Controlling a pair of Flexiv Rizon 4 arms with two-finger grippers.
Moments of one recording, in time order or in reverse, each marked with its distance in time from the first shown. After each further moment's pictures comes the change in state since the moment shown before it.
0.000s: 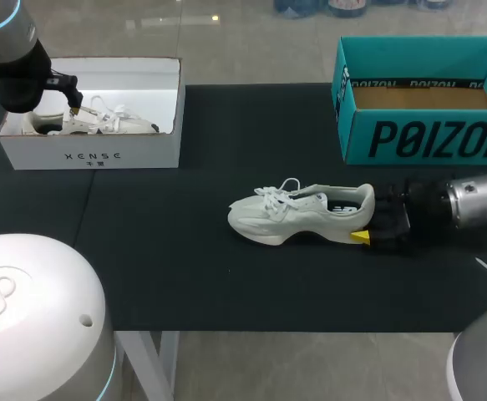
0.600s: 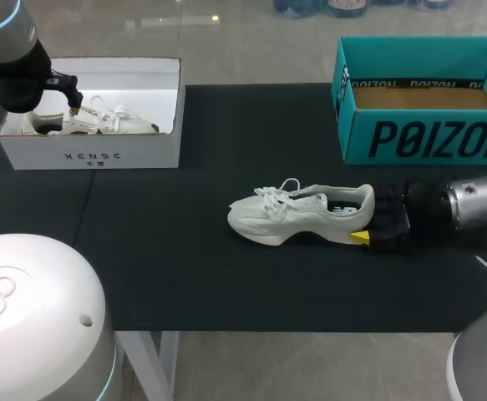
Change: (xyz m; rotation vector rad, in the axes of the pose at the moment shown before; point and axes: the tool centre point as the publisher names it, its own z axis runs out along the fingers) left arm 0.000 0.000 0.000 0.000 0.000 0.000; right arm 0.001 -0.001 0.001 -0.009 0.000 0.004
